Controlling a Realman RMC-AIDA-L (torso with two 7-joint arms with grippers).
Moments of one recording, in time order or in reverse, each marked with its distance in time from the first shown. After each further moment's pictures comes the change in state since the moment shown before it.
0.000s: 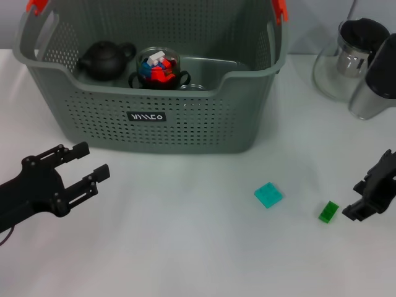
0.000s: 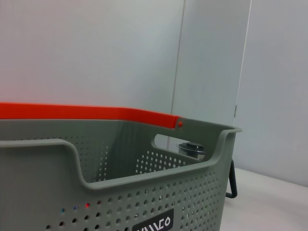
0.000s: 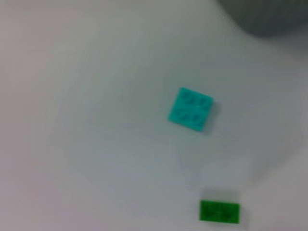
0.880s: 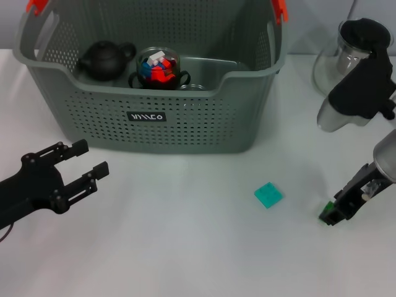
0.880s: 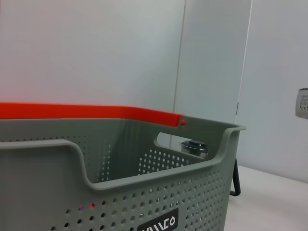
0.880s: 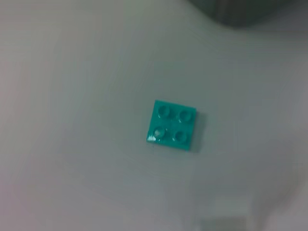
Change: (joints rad) left arm -0.008 0.004 0.001 -0.001 0.000 -0.013 0.001; right arm -0.009 0.005 -0.133 0.173 0.024 0.236 0.167
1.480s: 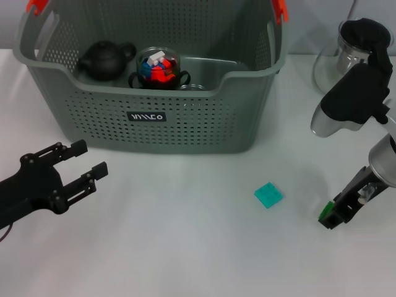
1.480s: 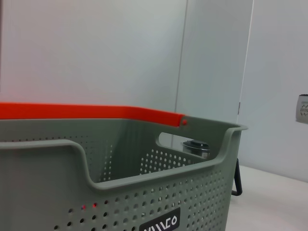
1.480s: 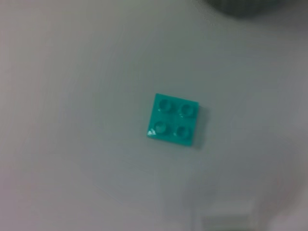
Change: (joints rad) left arm 0.002 0.001 -0.002 0.002 0.000 -0.001 0.000; right arm 0.006 -0.002 -0.046 0.014 -0.008 0.015 0.030
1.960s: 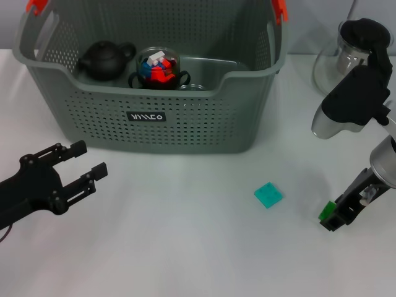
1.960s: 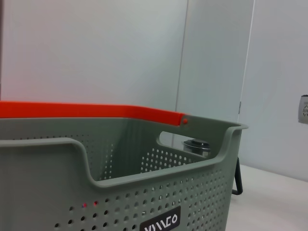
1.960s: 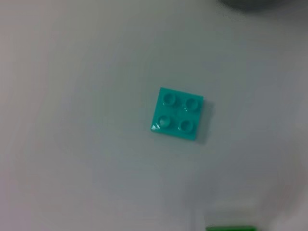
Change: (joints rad) left arm 0.003 -0.001 0.000 0.001 0.000 0.000 0.000; right arm 0.000 -0.003 -0.001 0.004 0.006 -0.010 -0.006
